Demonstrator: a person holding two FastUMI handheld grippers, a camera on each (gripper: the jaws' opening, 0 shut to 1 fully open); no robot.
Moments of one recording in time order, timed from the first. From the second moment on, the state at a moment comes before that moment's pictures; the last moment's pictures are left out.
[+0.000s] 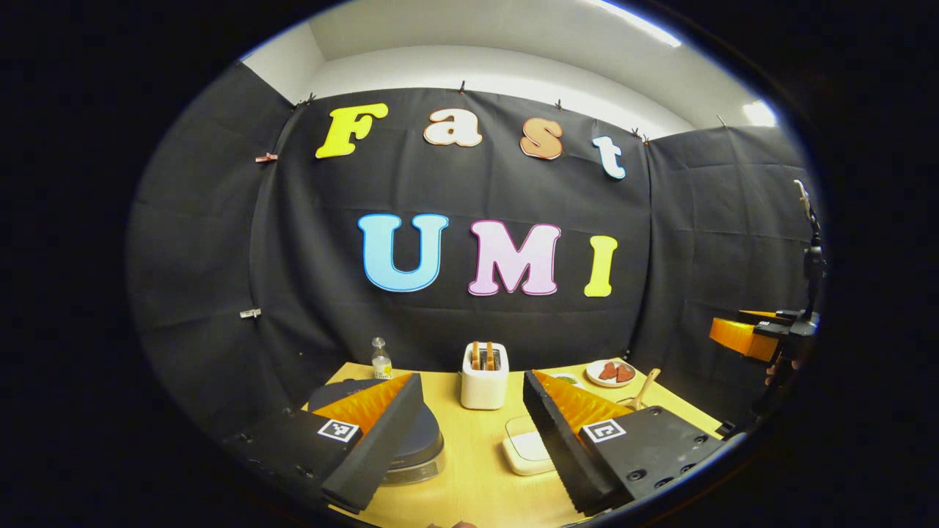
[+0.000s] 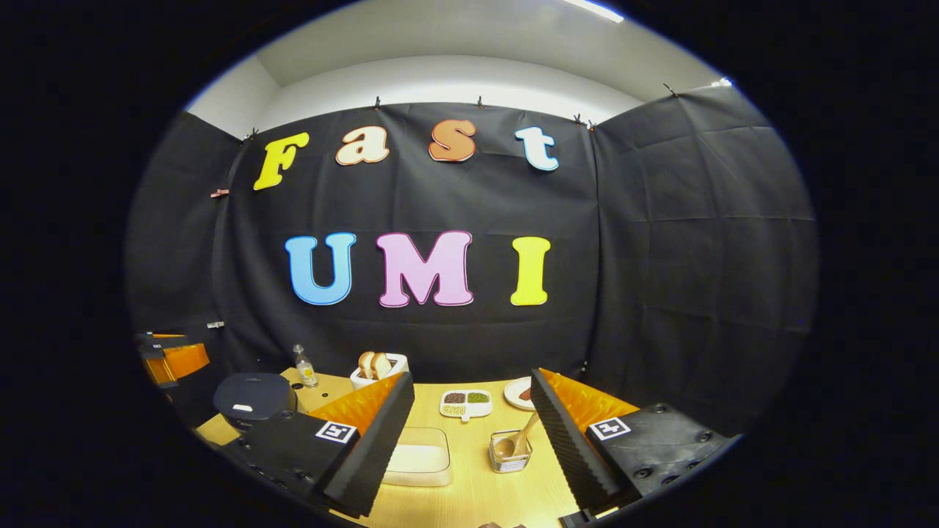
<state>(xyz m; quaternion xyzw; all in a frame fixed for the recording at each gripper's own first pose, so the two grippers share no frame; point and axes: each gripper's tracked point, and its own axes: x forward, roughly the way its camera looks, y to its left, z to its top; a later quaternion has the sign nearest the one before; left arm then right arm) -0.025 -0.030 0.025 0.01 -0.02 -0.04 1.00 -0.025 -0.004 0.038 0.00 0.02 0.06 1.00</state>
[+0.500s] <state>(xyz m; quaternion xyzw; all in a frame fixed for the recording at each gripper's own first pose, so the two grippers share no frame) -0.052 -0.044 0.024 -0.01 -0.02 0.03 1.00 -0.038 -0.024 0.029 0.01 0.03 0.11 0.99</state>
